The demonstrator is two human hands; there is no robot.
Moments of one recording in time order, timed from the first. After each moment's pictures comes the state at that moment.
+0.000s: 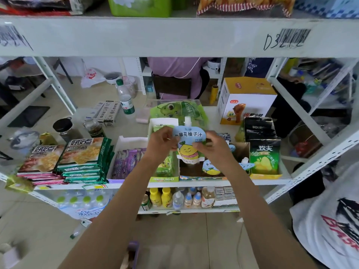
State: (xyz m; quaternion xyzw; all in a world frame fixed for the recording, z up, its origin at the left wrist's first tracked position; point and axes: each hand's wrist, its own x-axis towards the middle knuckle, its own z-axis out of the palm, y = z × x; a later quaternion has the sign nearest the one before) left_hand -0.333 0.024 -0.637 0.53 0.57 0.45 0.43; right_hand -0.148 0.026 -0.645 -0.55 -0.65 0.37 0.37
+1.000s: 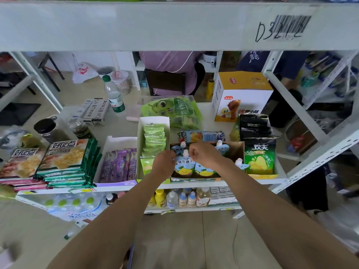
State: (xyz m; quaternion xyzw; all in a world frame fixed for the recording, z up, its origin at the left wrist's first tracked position) left_hand -0.297 0.054 -0.731 0.63 0.70 0.17 0.29; right_hand -0.129 0.082 -0.696 -0.57 -0.78 0.25 0.04
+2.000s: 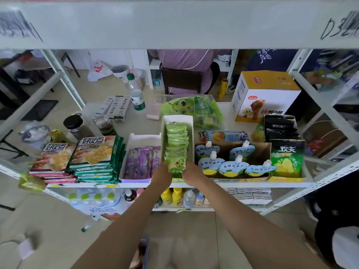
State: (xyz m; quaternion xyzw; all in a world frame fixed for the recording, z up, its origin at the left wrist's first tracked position) left_hand -0.384 0.025 -0.776 0.52 0.76 0.17 0.36; right_hand -0.260 0.037 -0.740 -0.65 -0.65 0.40 0.01
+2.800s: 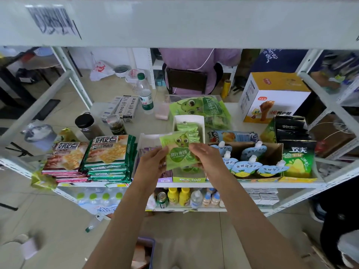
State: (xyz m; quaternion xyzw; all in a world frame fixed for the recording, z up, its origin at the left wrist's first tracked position) left_hand -0.437 -0.013 -0.673 0.28 0.51 0.53 0.61; right_hand -0.272 0.021 -0.672 -0.55 -0.40 0.61 0.41
